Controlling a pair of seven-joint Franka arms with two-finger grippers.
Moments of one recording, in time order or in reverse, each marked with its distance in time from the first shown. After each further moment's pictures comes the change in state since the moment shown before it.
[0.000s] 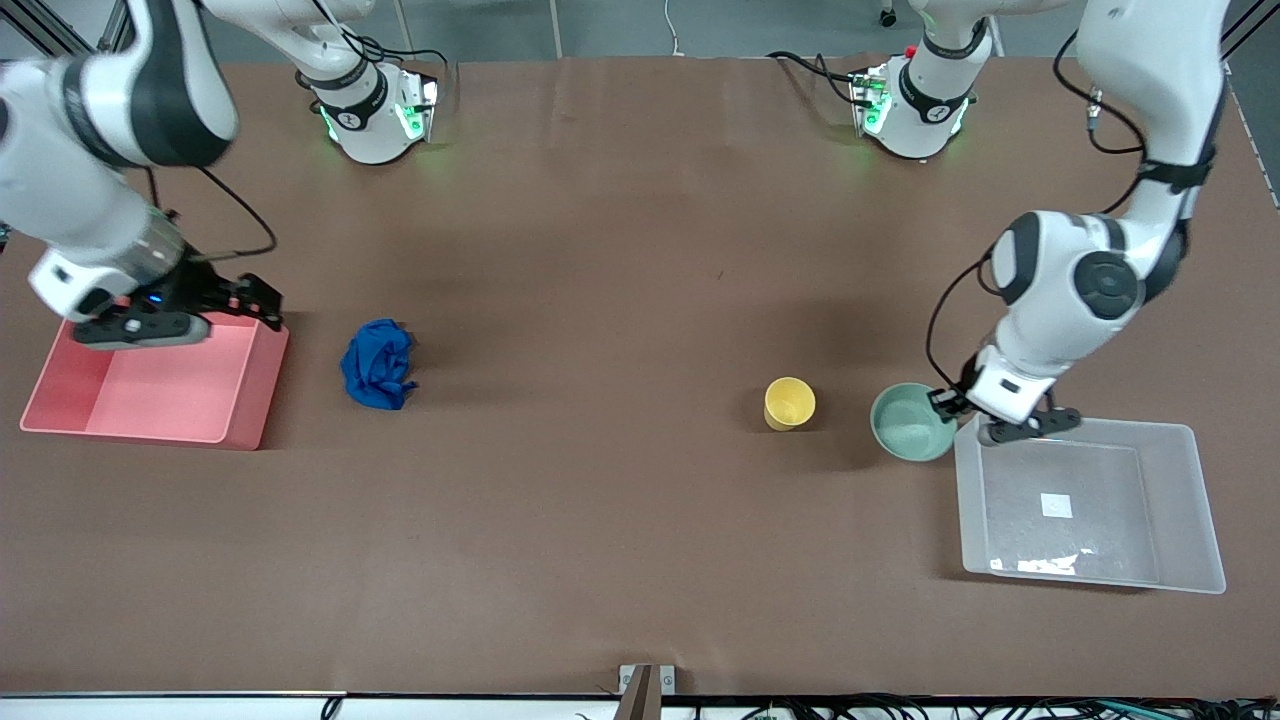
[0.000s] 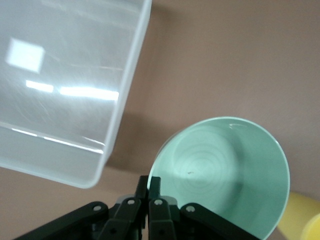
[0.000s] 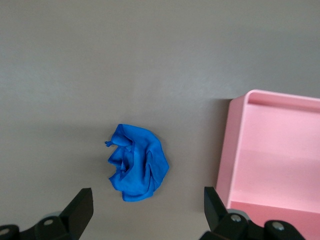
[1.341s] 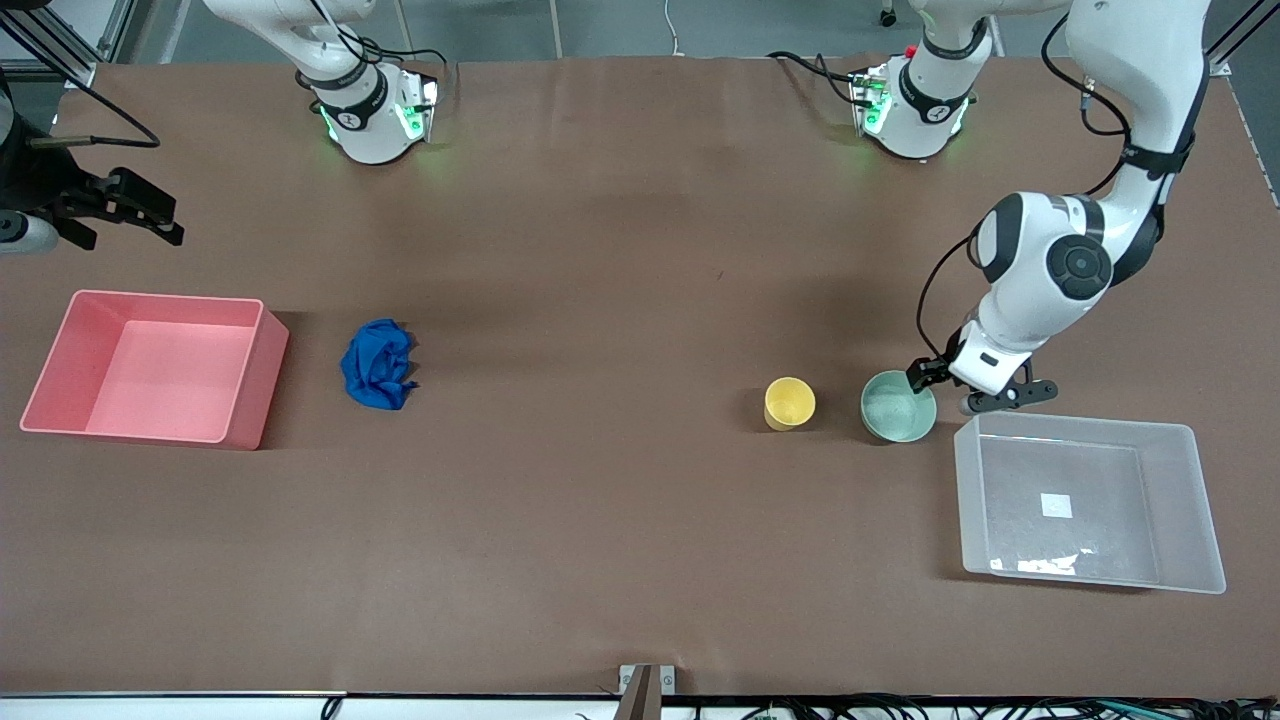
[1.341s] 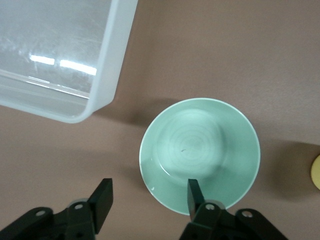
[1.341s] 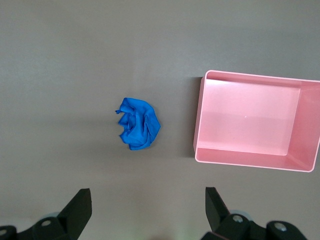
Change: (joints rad) left arm -0.009 -0.010 0.000 -0.285 -0.009 0.197 -0.005; right arm -0.048 -0.063 -0.002 0.493 0.000 -0.633 0.001
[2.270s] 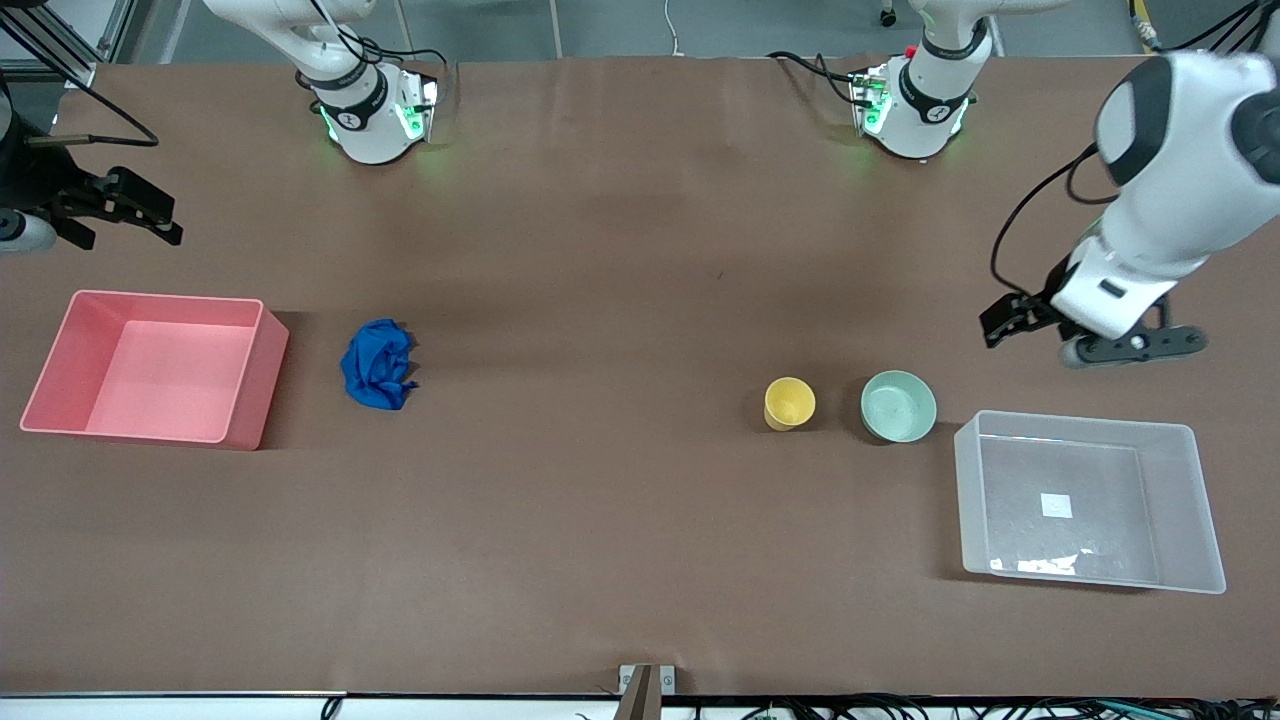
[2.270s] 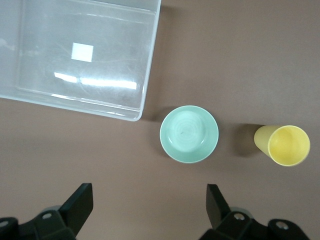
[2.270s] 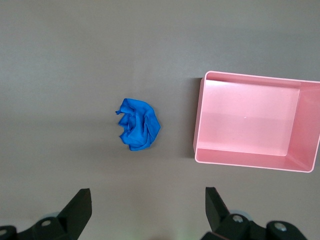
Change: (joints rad) left arm -0.001 -0.268 0.006 0.221 0.000 -0.483 0.095; right arm 0.000 -0.001 0.000 0.001 0.000 0.001 0.000
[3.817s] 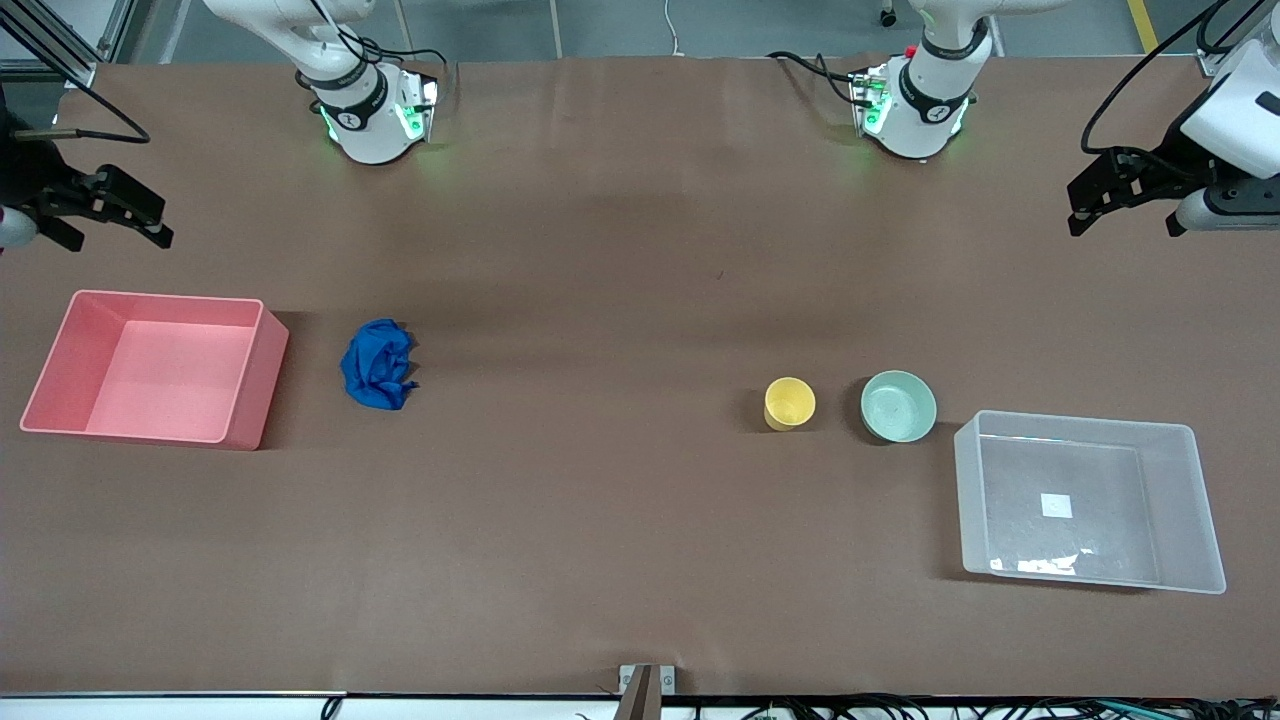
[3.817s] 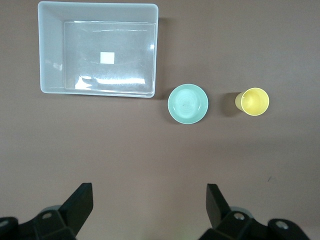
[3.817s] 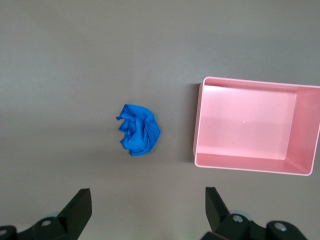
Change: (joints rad) left arm -0.008 -0.109 0.014 0.414 0.003 -0.552 0.154; right arm 0.000 -0.006 0.000 0.006 0.000 0.008 0.008
